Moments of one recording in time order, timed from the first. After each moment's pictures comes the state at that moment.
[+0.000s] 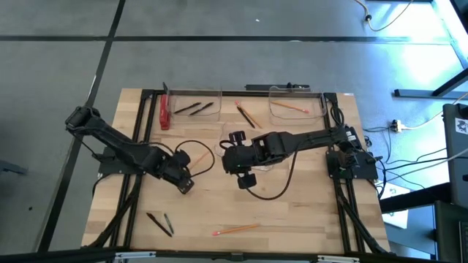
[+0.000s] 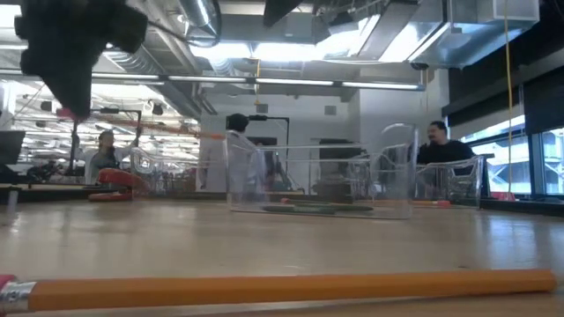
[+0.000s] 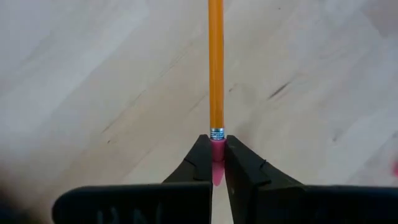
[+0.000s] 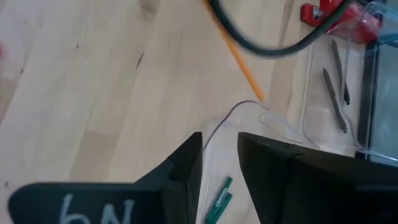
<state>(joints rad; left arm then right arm) -0.45 1.29 0.94 -0.98 -0.21 -1.27 0.22 1.99 2.04 -1.08 0.27 -0.17</state>
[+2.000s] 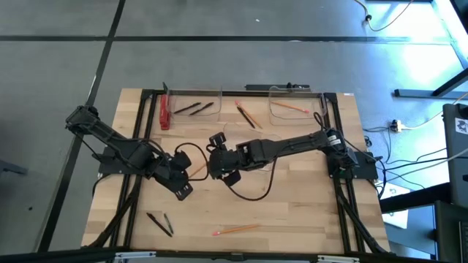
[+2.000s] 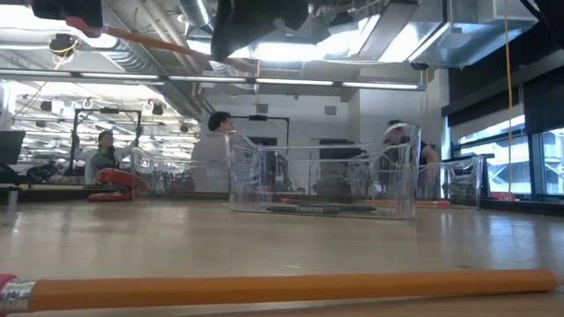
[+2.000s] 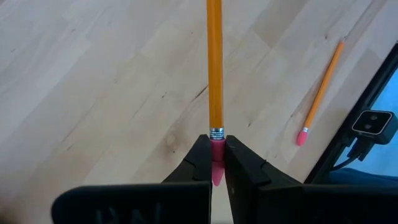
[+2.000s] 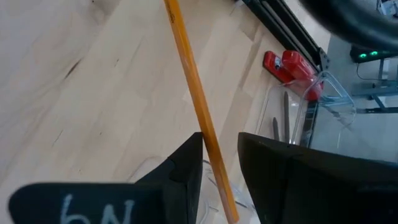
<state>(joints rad) -0.51 1.29 1.18 -1.06 -0.22 -1.23 0.20 2.13 2.06 -0.83 0.42 -0.51</state>
